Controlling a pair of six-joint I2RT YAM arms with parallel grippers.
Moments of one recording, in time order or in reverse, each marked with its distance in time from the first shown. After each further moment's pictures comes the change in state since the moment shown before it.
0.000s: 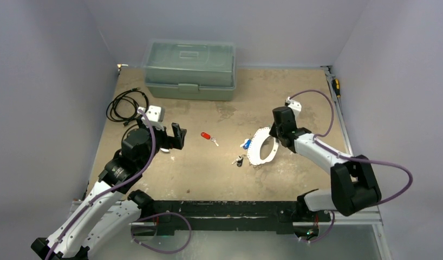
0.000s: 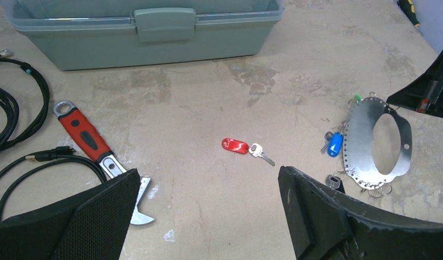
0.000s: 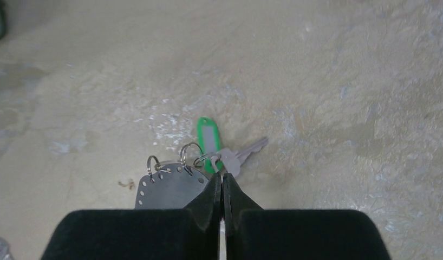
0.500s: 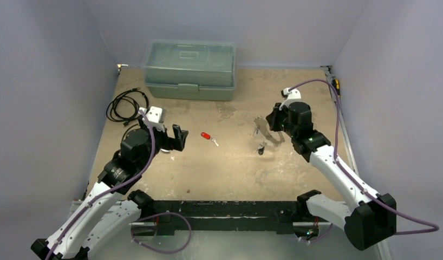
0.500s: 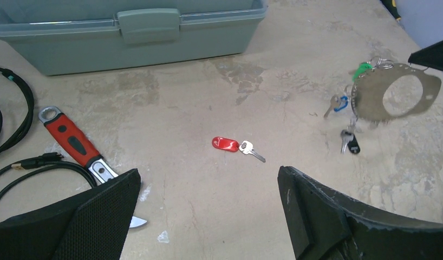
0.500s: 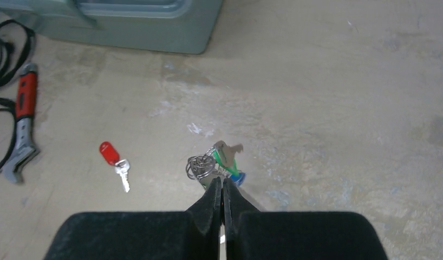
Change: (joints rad) left arm 0.000 -0.010 -0.001 0.000 0.044 0.005; right arm 0.000 -0.319 0.056 -0.010 -0.352 -0.328
